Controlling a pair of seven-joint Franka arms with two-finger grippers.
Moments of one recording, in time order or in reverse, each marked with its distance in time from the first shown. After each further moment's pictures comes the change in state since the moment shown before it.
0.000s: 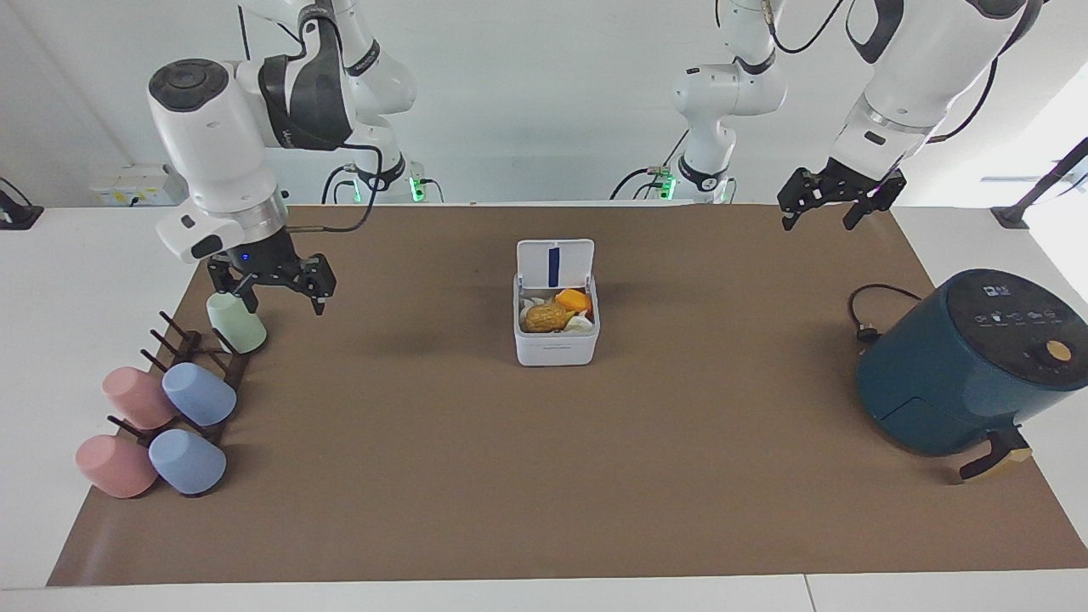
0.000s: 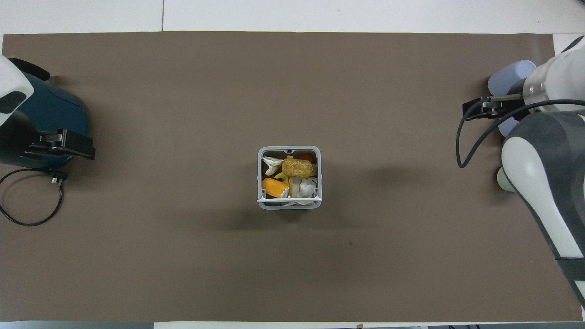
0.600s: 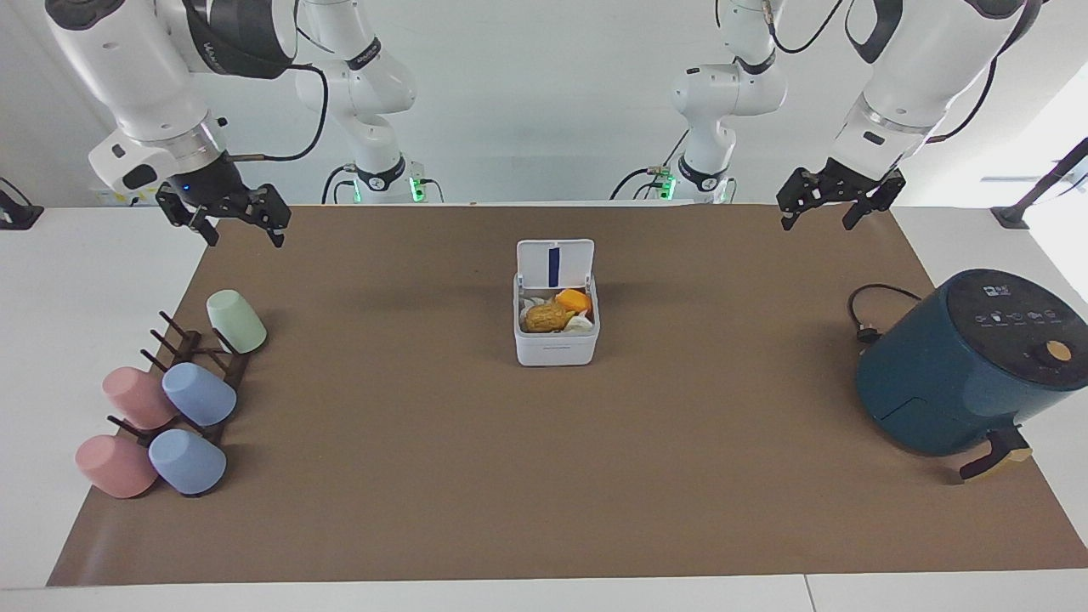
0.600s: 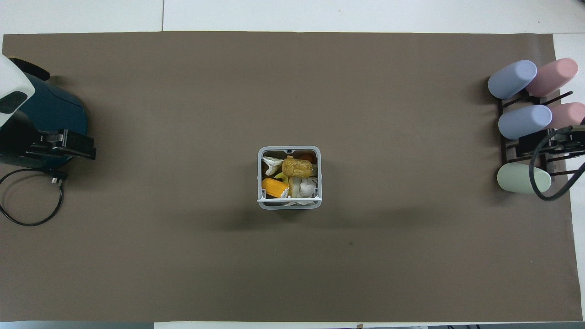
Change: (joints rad) left arm 0.000 0.000 -0.002 0.000 0.000 0.000 0.000; right arm 0.034 -0.129 -0.124 0.006 0.068 -0.274 -0.115
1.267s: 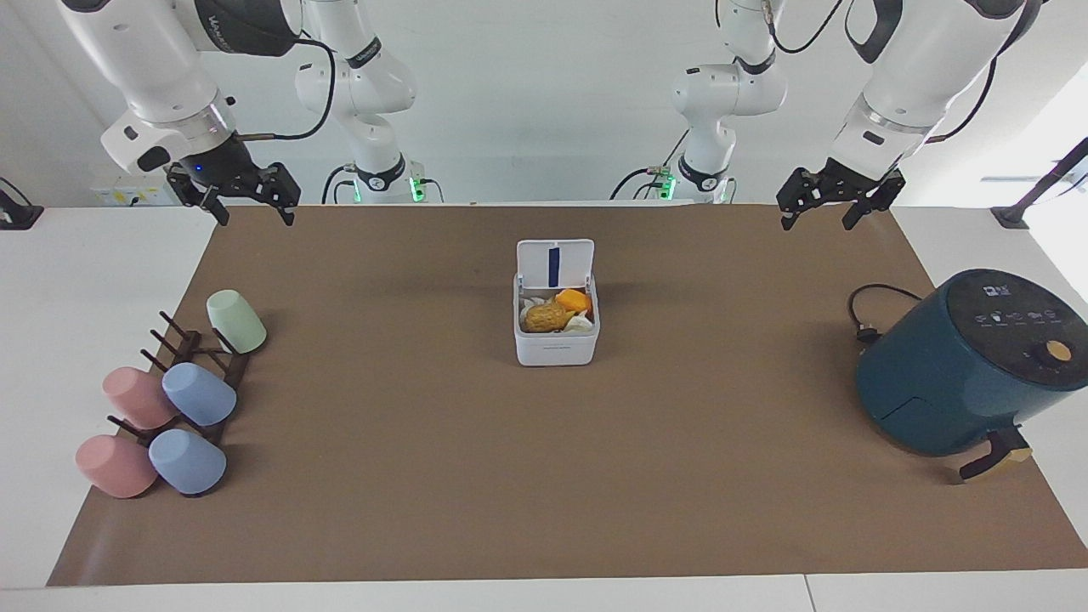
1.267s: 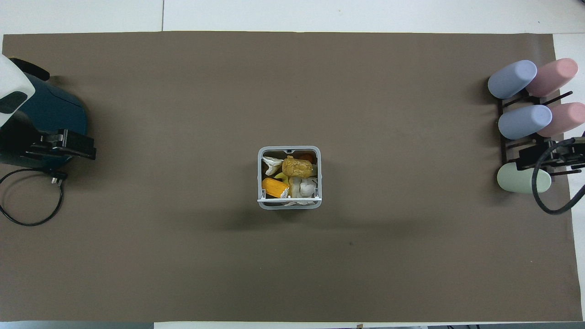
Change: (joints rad) left arm 0.000 0.000 0.000 0.000 0.000 0.000 0.000; right arm 0.014 -0.025 -0.006 0.001 0.002 -0.054 0.000
